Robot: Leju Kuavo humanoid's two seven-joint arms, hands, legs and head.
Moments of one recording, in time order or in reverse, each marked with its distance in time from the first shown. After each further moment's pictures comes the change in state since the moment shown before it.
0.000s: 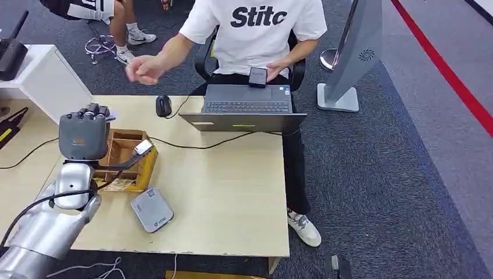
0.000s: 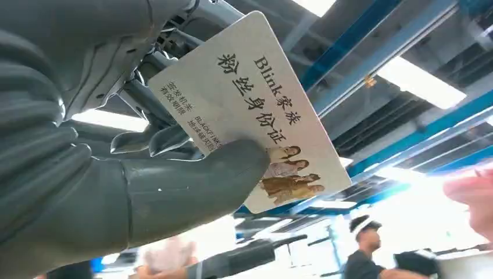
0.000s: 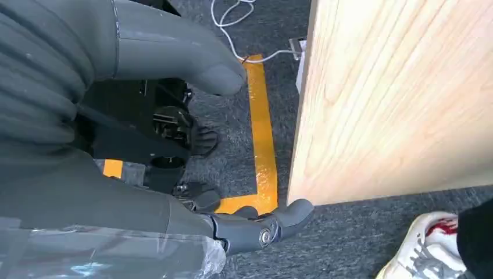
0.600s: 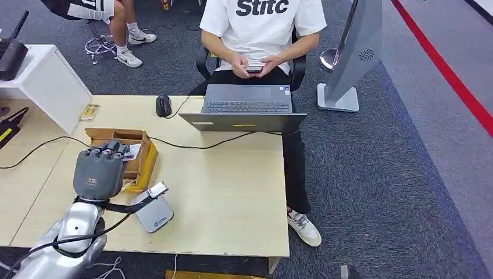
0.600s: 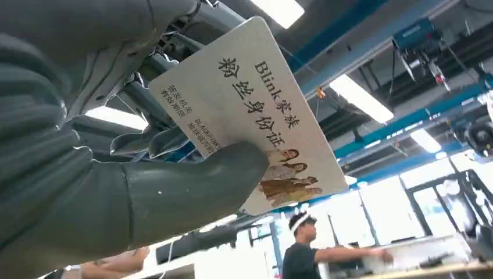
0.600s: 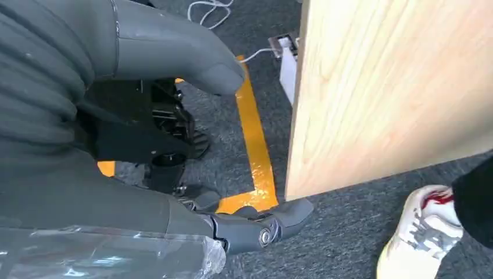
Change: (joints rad) left arm 0.256 0.025 -0.027 -0.222 0.000 0.033 -0.018; right arm 0.031 -0.002 -0.079 0.003 -0.036 0.017 -0.049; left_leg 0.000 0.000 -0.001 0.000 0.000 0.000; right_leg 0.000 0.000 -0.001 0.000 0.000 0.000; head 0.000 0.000
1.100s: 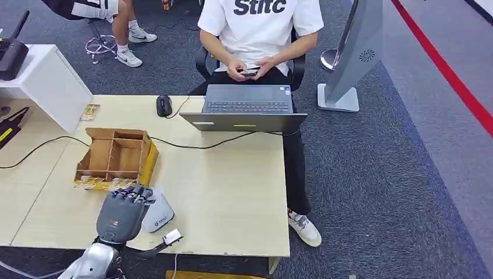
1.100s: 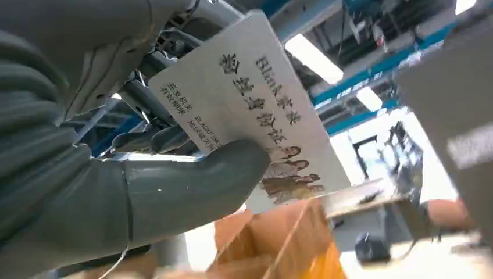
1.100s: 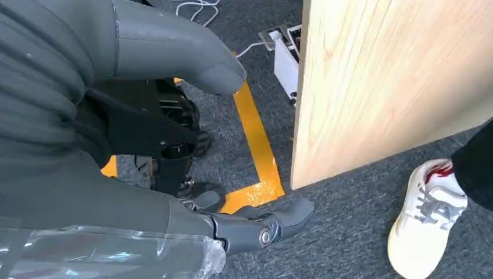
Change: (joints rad) left arm 0.201 -0.086 0.000 0.055 0.000 0.082 -0.114; right arm 0.028 -0.003 -0.065 -0.003 -0.012 0.002 -0.011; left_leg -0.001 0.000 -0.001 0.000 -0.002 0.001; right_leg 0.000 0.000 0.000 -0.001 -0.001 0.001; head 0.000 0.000
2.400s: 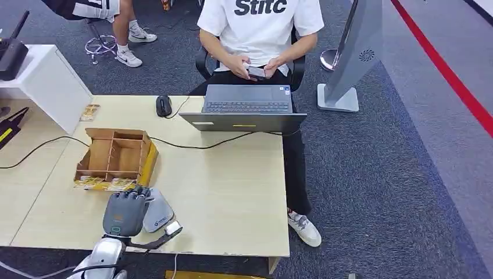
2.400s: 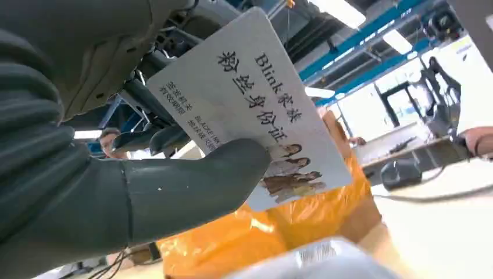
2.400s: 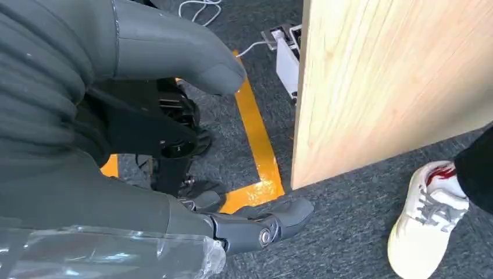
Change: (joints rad) left arm -0.086 -0.070 0.049 0.223 0.000 0.004 0.054; right arm -0.010 0.000 -0.017 0.000 0.056 0.000 0.010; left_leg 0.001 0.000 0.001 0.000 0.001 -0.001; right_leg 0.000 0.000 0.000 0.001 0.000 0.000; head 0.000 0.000
